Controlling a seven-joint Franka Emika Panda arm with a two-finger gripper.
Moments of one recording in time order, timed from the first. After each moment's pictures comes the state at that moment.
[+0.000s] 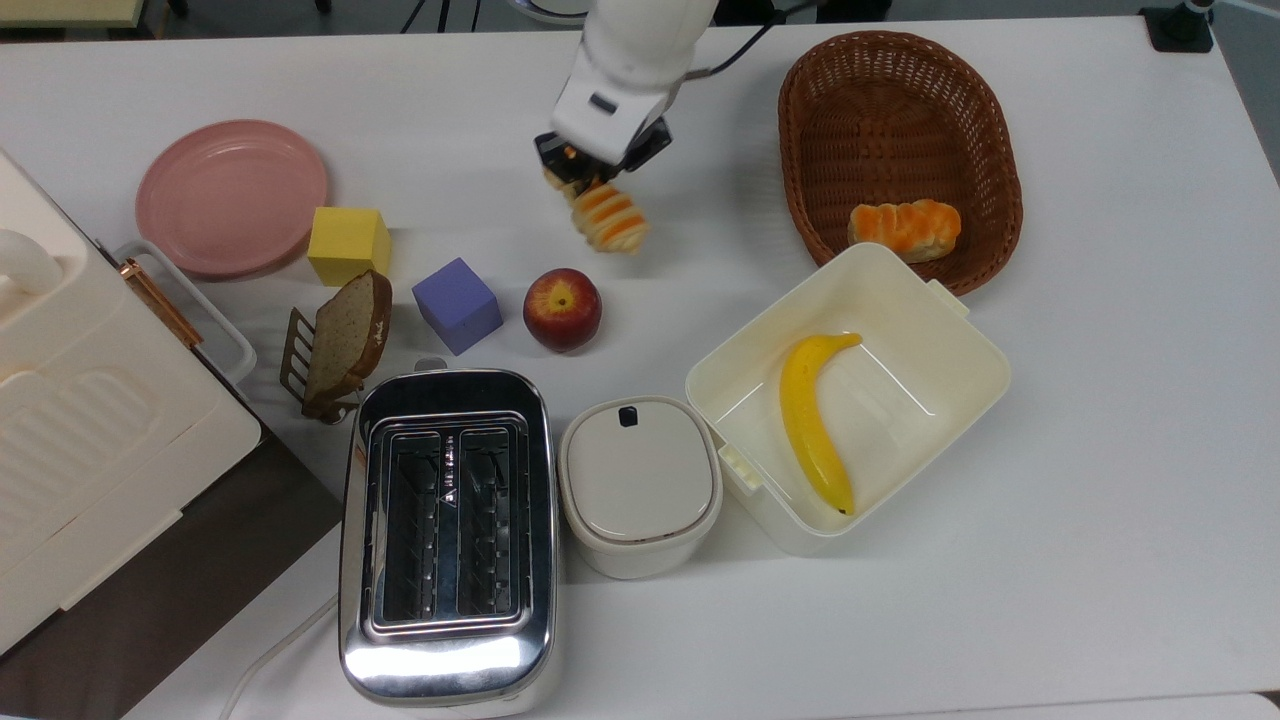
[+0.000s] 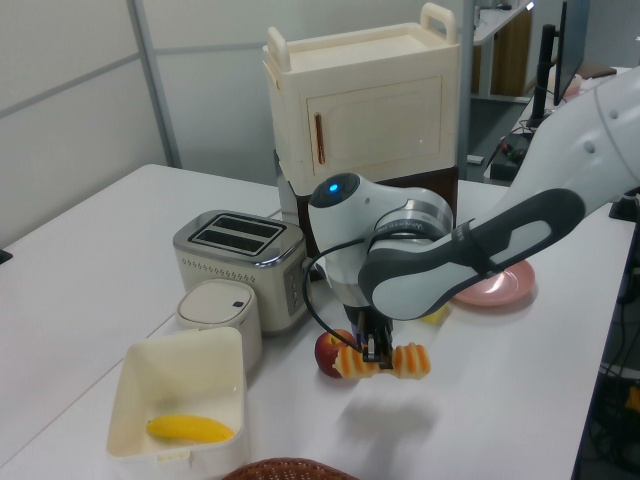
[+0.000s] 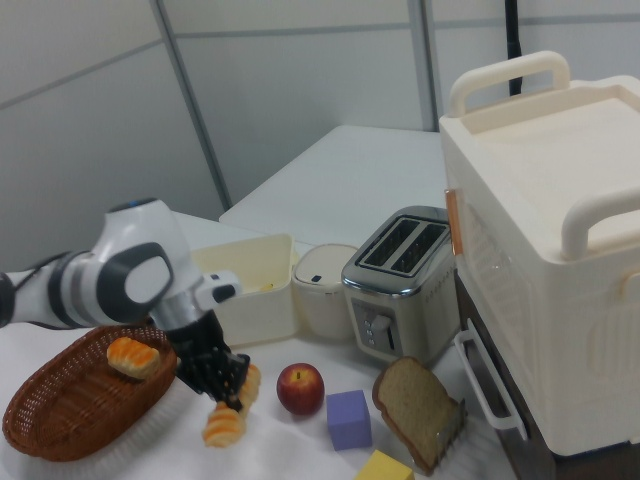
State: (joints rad) arm 0.20 0.04 -0.01 -2.11 -0.24 2.05 -0.05
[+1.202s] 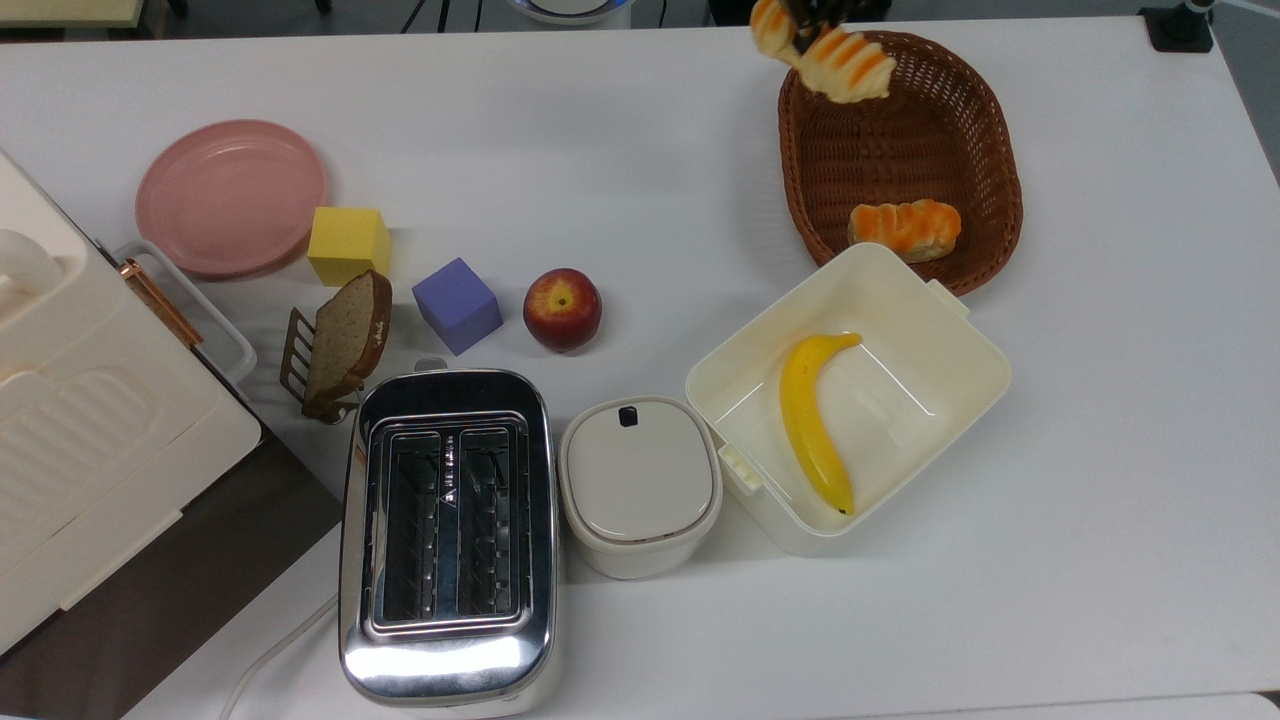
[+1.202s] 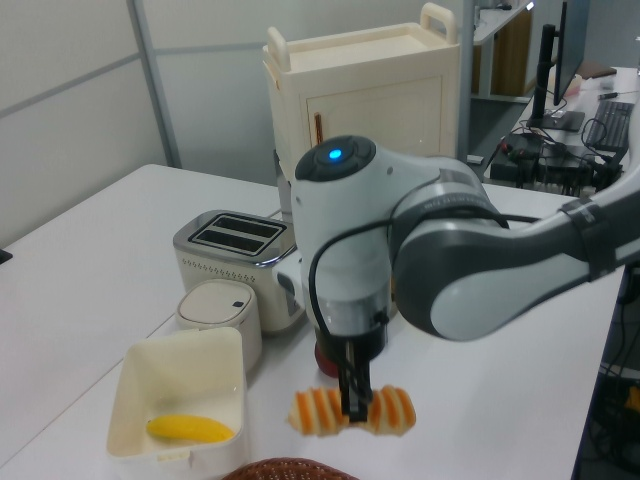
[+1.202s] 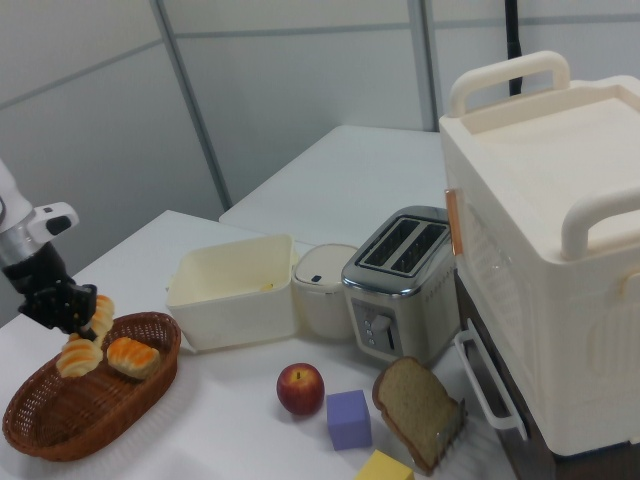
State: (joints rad) arm 0.59 -0.14 0.00 -2.02 -0.13 1.88 0.10
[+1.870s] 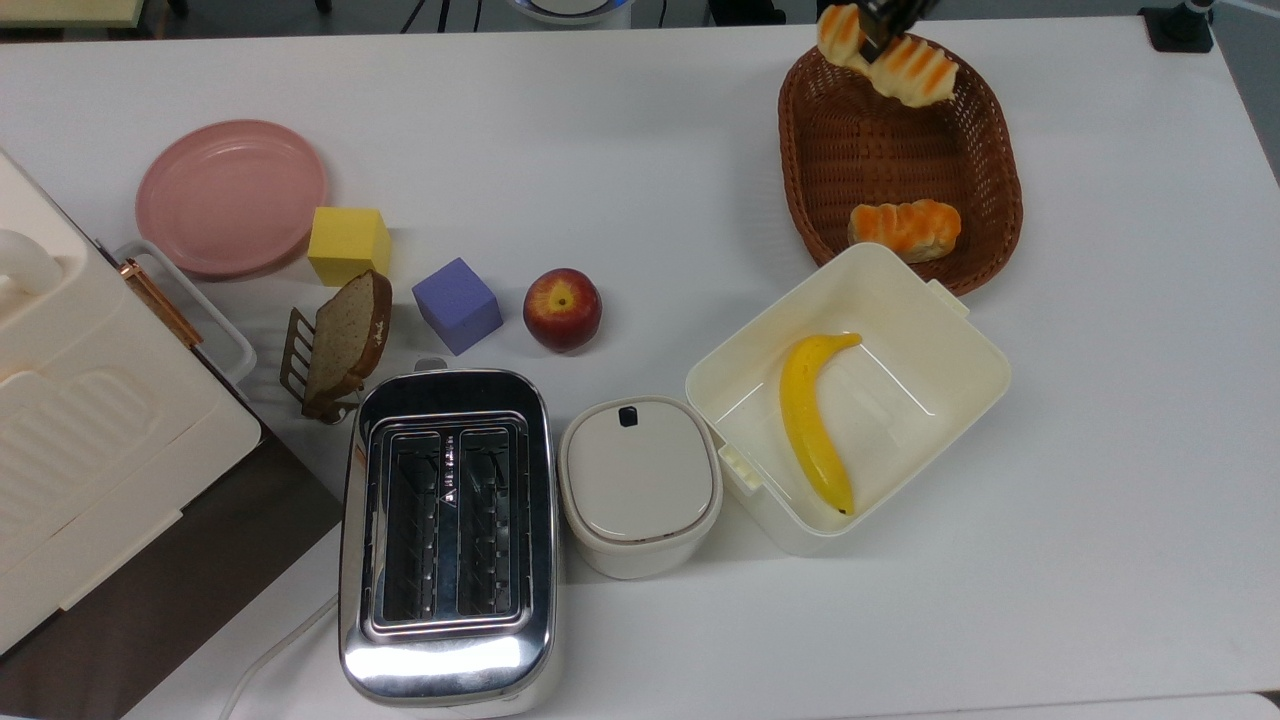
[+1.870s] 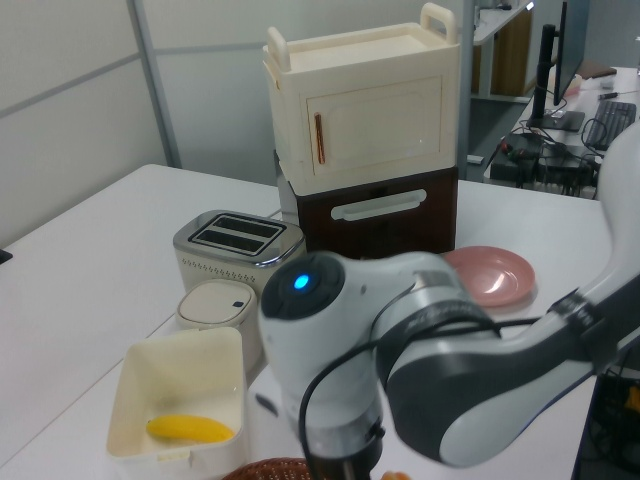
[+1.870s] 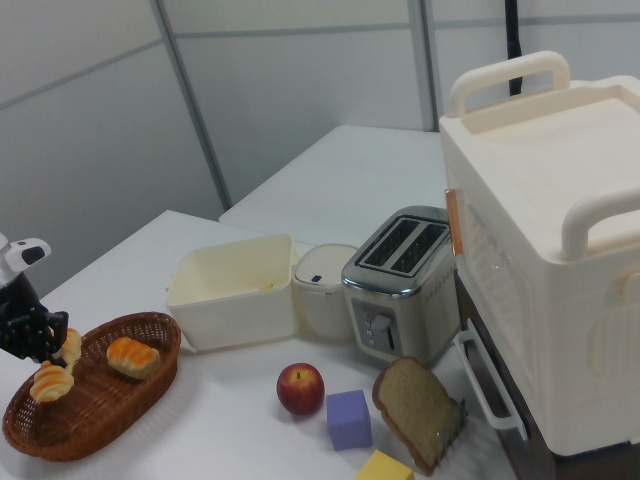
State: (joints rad) arm 0.75 0.01 0.00 -1.99 -0.13 1.88 0.11
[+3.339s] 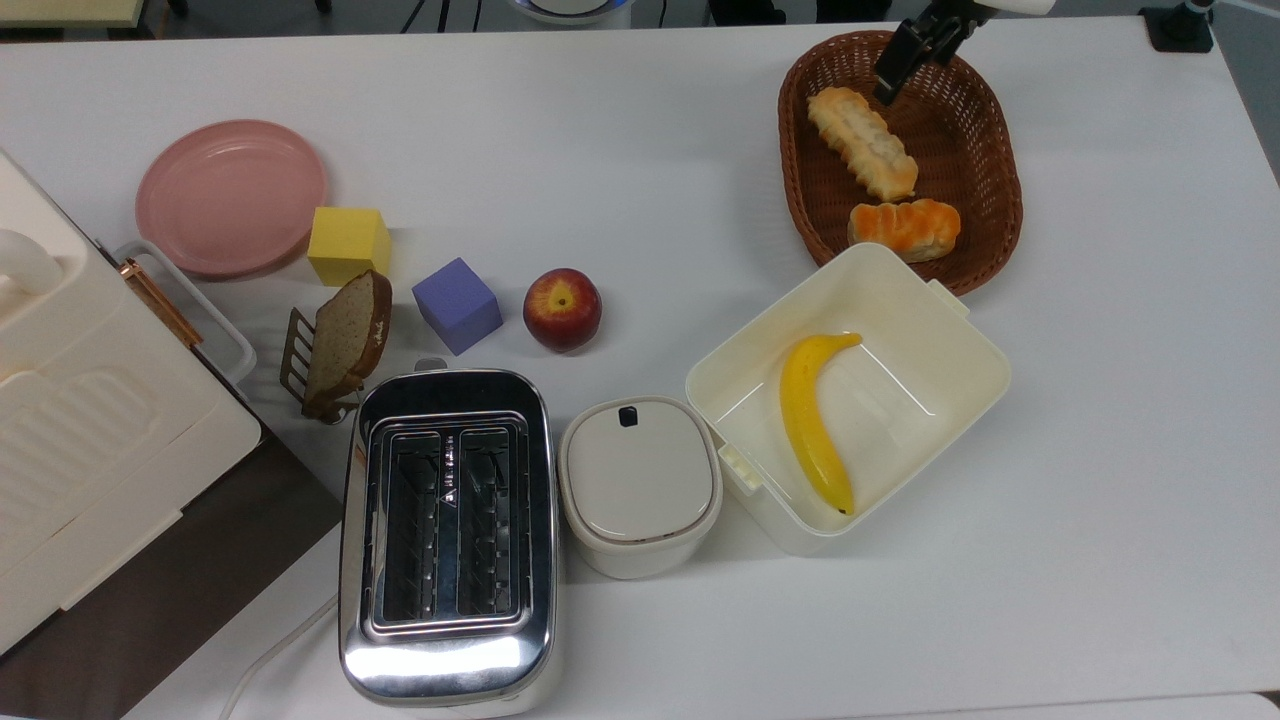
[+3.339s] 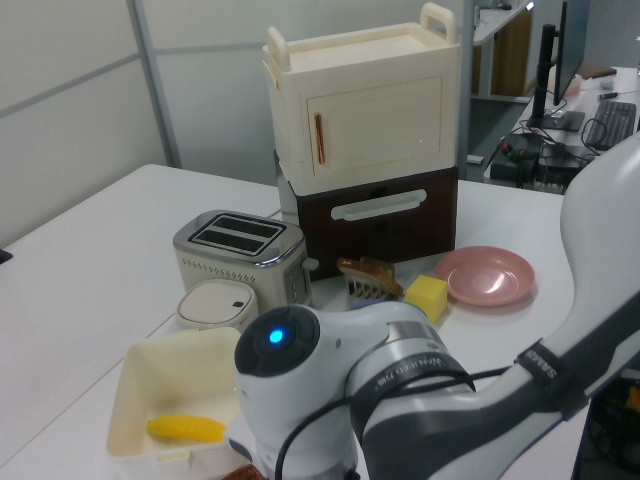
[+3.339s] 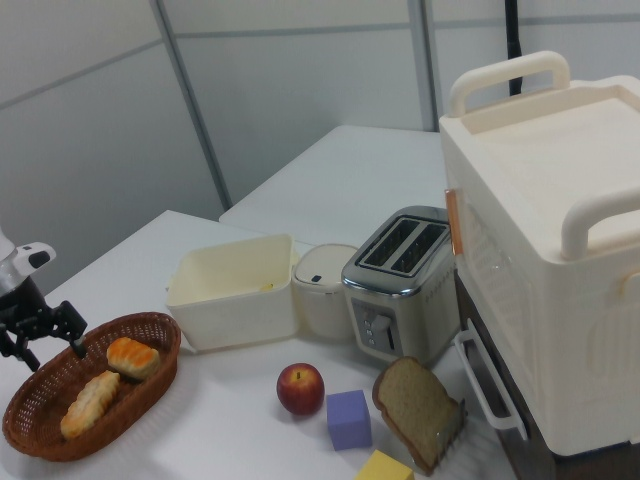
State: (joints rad) arm 0.78 0.10 0.00 -1.95 -0.13 1.97 0.11
